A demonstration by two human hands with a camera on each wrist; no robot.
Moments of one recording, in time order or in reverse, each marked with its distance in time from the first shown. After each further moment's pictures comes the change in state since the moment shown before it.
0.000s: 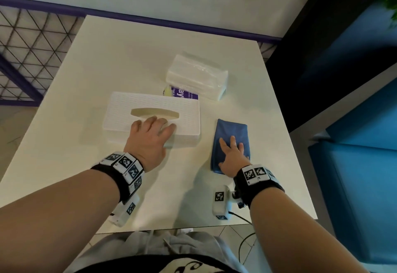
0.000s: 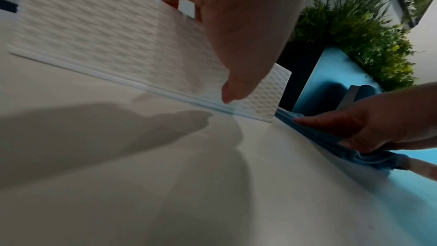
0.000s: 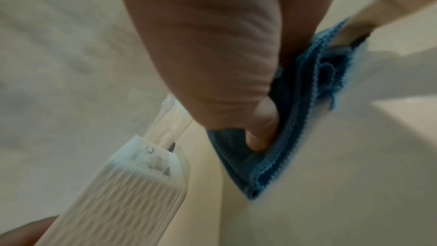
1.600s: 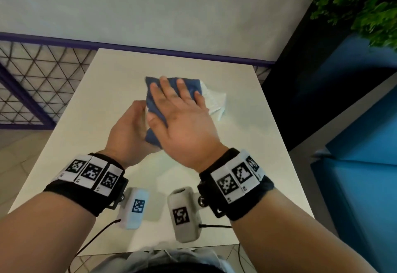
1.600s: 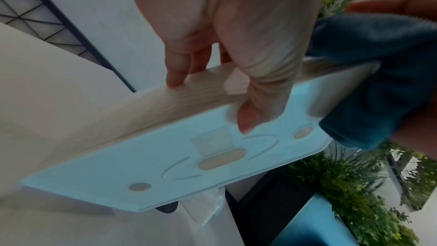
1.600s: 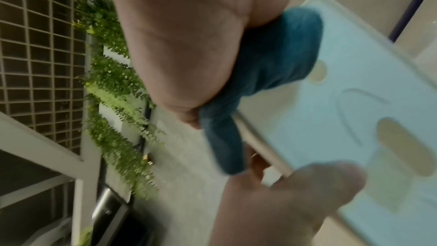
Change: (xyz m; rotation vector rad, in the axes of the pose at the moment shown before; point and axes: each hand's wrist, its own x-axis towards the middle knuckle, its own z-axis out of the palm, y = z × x) left_hand -0.006 -0.012 -0.123 -0.915 0.293 -0.254; right_hand -0.135 -0.149 -0.131 0.066 0.619 -0.724
